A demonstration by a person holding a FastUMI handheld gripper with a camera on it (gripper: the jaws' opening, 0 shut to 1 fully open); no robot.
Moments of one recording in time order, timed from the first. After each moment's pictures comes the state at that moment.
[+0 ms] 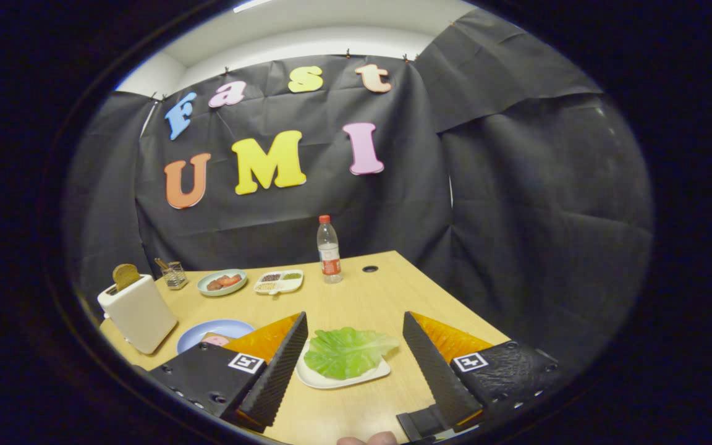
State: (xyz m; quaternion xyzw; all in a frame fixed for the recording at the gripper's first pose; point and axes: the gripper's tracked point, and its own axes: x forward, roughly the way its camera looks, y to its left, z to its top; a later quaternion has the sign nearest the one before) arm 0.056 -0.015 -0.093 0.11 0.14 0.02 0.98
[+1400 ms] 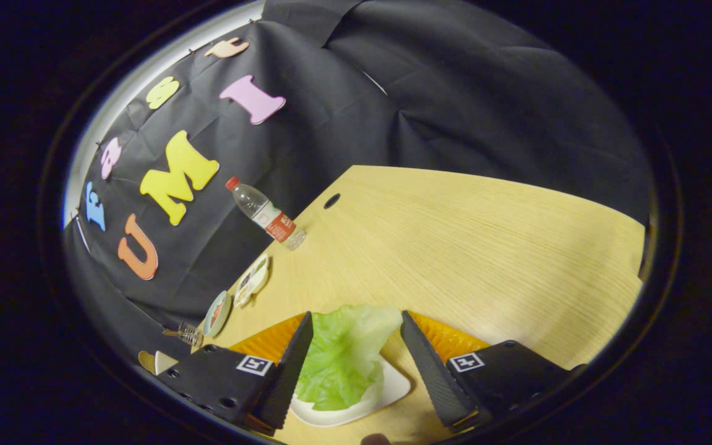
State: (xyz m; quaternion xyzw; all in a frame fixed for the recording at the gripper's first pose) arm 0.165 -0.018 -0.223 0.37 0.29 -0.02 0.88
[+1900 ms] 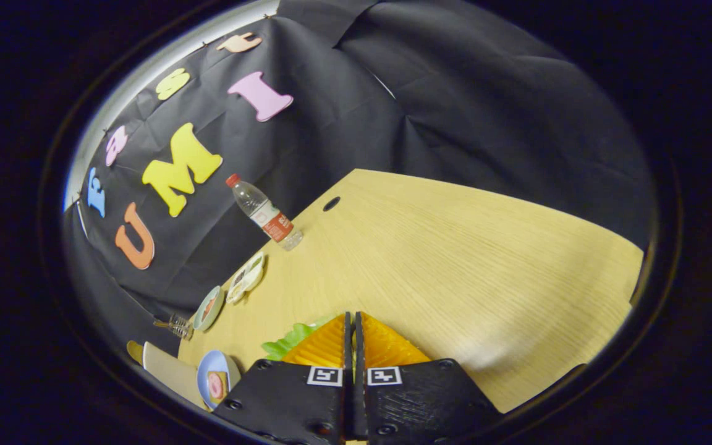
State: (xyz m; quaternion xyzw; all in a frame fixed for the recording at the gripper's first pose) arm 0.163 -0.028 -0.205 0.34 0.26 0.00 0.91
